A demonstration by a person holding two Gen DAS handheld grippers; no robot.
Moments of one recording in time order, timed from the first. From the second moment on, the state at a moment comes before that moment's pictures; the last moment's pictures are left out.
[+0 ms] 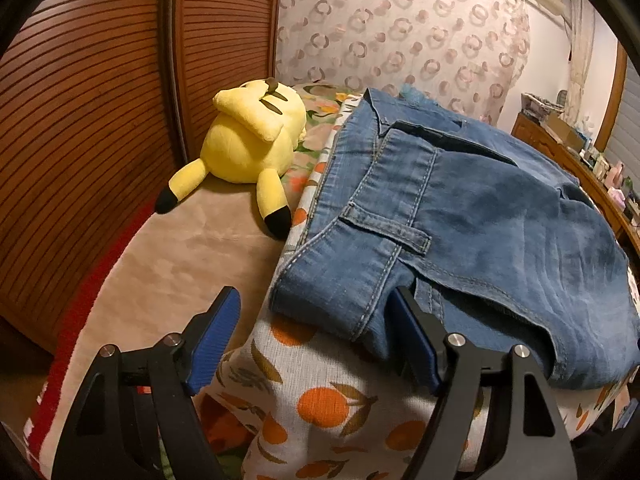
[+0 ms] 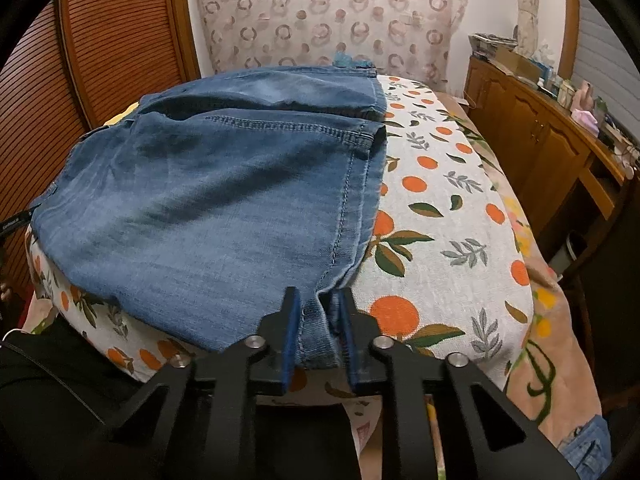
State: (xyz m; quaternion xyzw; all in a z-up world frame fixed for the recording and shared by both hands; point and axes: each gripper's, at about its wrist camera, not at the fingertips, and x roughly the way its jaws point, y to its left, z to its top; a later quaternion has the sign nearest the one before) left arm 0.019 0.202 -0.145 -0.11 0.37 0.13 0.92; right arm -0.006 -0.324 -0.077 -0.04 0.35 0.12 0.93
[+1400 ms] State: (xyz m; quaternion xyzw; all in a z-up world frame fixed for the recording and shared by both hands) left arm 0.037 0.166 -0.043 -0.04 0.25 0.08 0.96; right arm 0.035 -0.332 -0.017 -0.02 0.23 0.13 0.96
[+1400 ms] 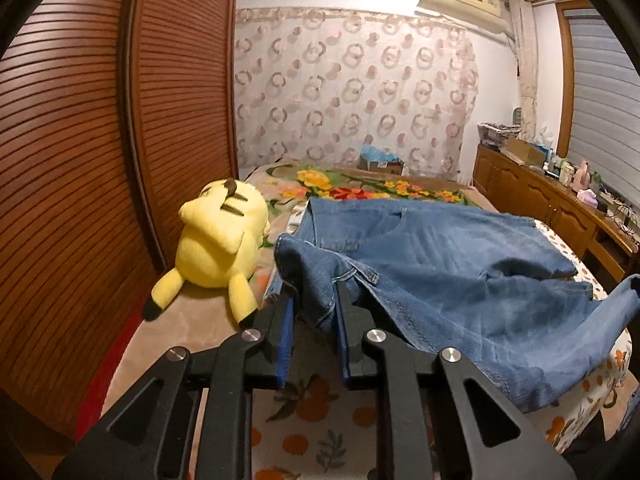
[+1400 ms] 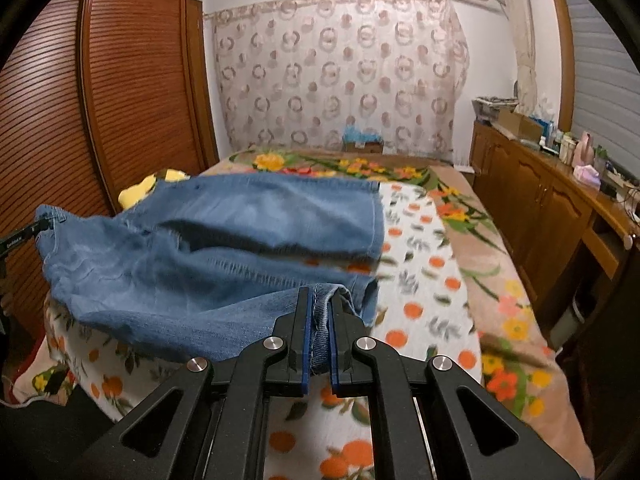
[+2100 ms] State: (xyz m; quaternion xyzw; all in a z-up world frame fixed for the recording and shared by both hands) left arm 0.099 0.158 0.002 -0.03 0.22 0.07 0.97; right arm 0.095 -0.342 0.010 -0.03 0.15 0.13 0.98
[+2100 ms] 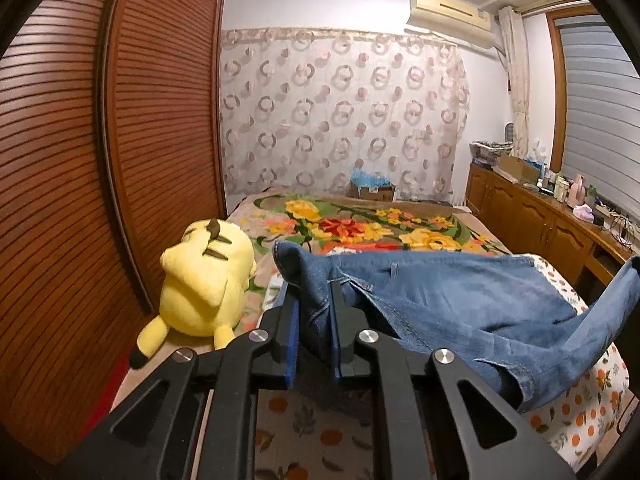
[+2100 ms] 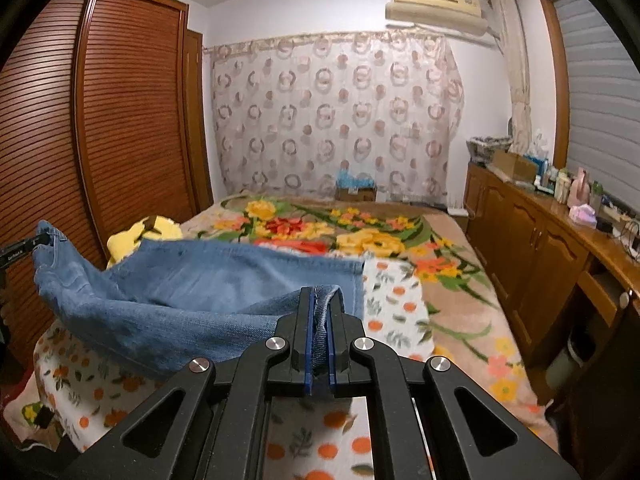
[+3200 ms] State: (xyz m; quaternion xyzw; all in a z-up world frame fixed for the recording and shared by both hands) left arm 0.263 0.165 -0.037 -0.02 0.28 0.08 0.96; right arm 0.267 -0.303 0.016 -0.08 0.19 0.09 0.97
